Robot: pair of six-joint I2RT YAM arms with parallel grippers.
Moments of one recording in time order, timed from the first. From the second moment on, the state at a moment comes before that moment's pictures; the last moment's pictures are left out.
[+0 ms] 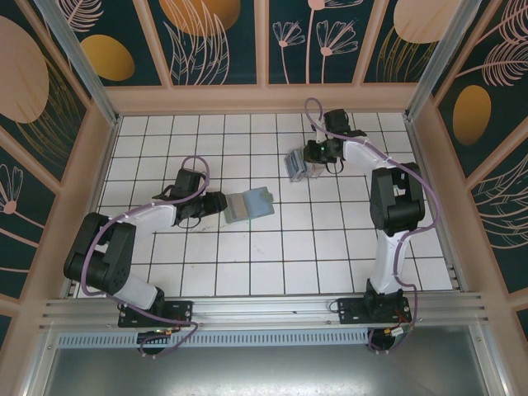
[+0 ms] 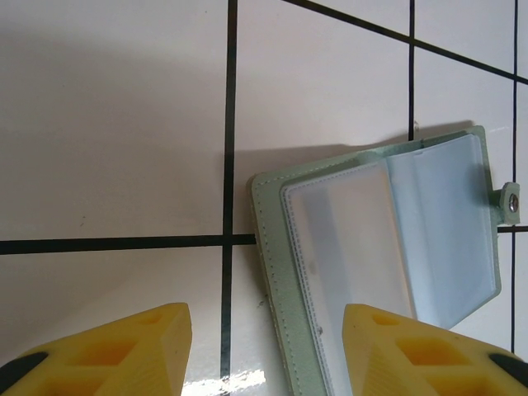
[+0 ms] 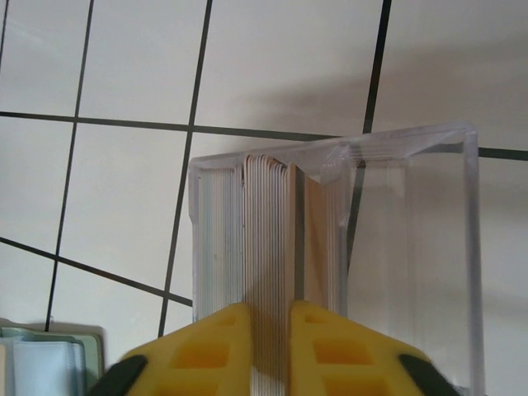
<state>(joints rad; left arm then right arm) -0.34 1.54 0.72 -0.11 0.24 -0.58 0.25 2.02 1.53 -0.50 -0.32 0.20</state>
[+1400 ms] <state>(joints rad) -0.34 1.57 0.74 -0.11 0.25 -0.58 0.24 1.94 1.46 -0.46 -0.27 0.22</state>
